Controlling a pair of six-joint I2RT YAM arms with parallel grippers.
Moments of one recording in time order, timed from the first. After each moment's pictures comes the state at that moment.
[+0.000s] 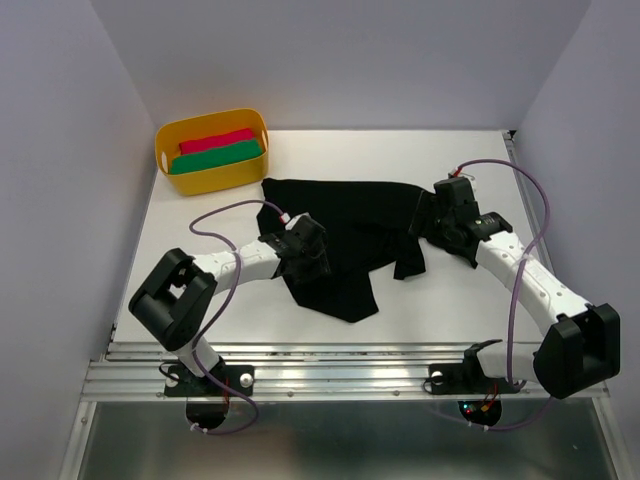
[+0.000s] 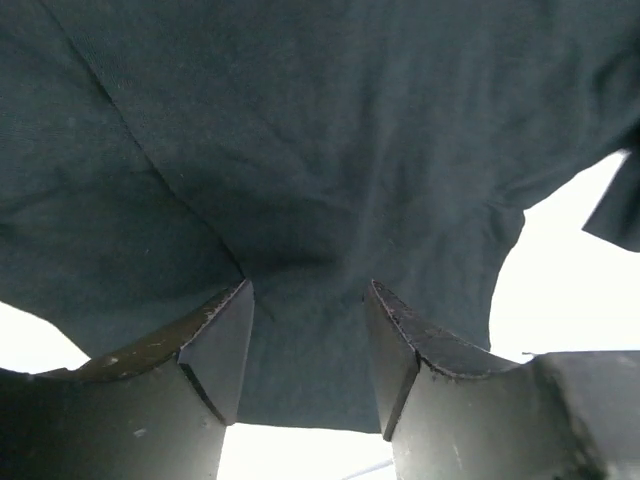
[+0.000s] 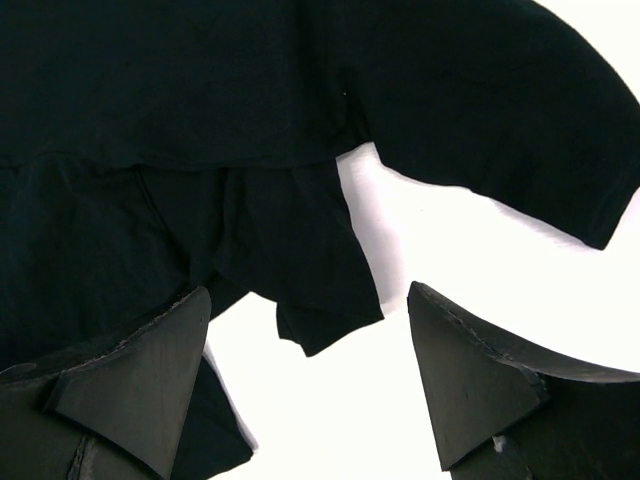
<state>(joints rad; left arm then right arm) -0.74 1.57 0.89 -0.31 -0.05 -0.93 0.33 1.26 1.00 -0.58 0.26 0.55</state>
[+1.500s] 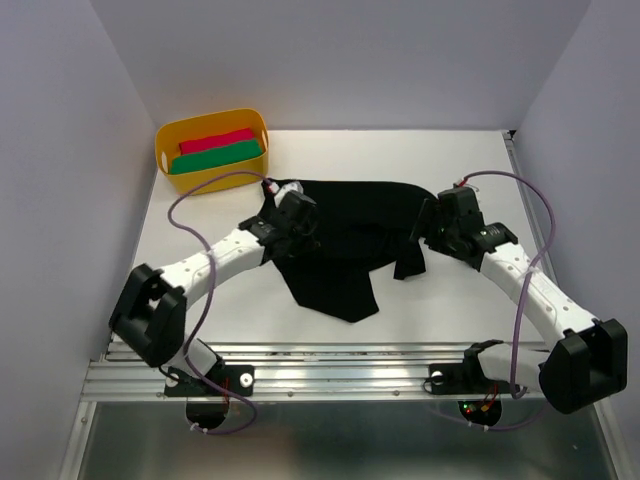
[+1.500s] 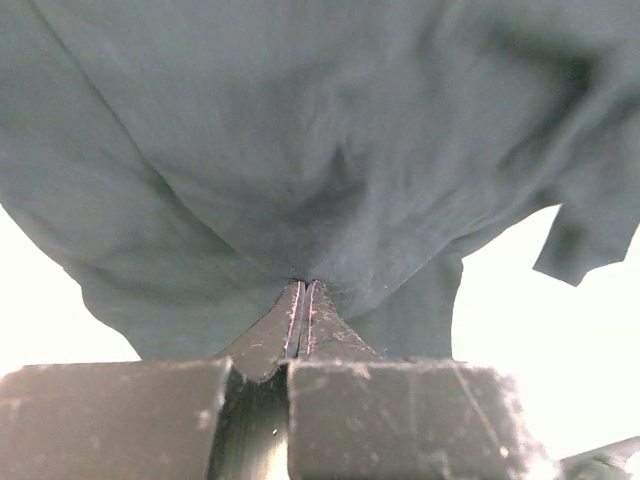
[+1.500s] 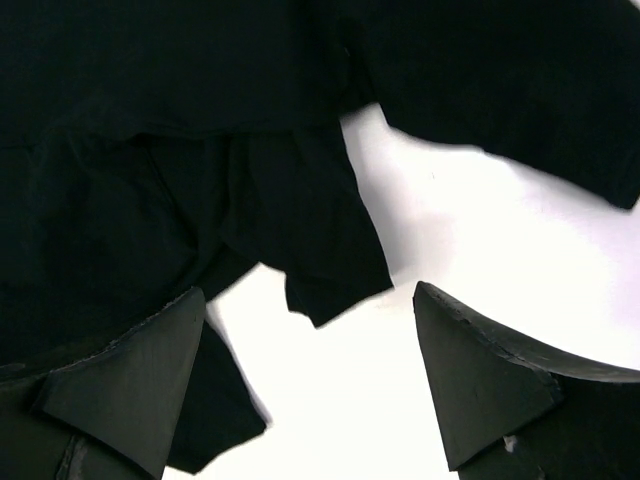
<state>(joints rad) -0.73 1.55 1.02 -0.40 -0.17 -0.85 0.33 1.20 0.95 -0.59 0.22 0.61</state>
